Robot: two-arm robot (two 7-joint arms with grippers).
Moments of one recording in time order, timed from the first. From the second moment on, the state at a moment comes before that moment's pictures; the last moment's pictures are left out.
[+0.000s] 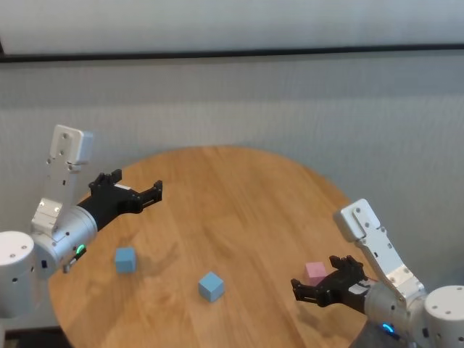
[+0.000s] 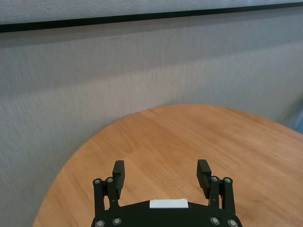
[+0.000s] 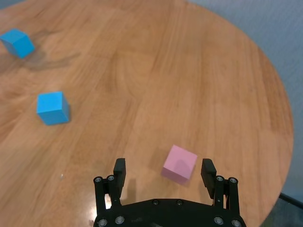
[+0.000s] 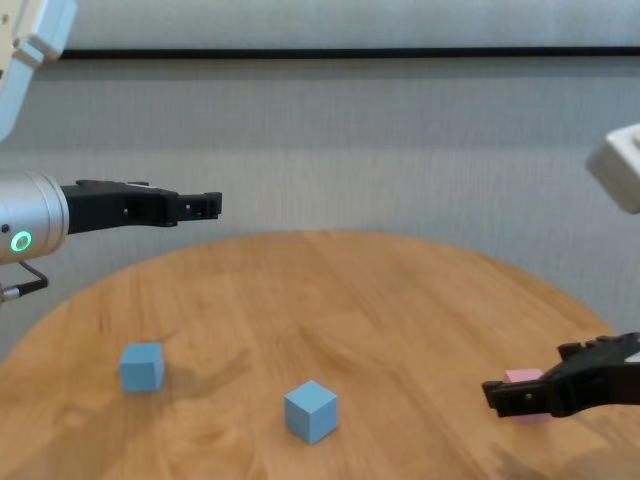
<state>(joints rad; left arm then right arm) -0.39 0.33 0.31 -1.32 -0.36 0.20 -0.25 0.22 0.52 -0.50 -1.61 0.40 0.56 0.09</state>
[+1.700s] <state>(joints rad) -0.39 0.33 0.31 -1.32 -0.36 0.20 -0.25 0.27 0.30 -0.40 -1.50 0.37 0.78 -0.06</state>
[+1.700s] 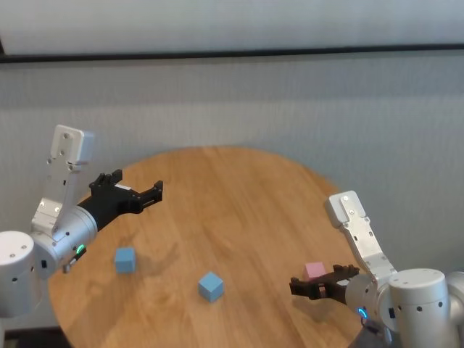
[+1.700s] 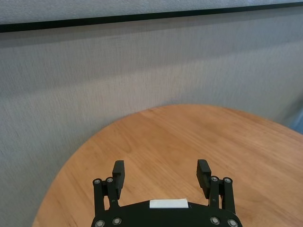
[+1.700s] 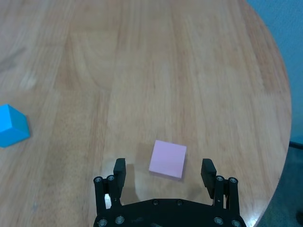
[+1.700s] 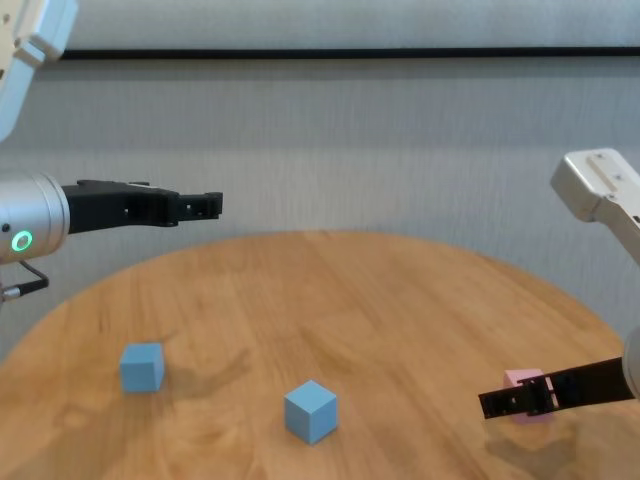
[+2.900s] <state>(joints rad) -0.39 0.33 0.31 -1.32 -0.36 0.20 -0.25 0.30 0.26 -0.38 -1.43 0.34 0.76 -0.02</state>
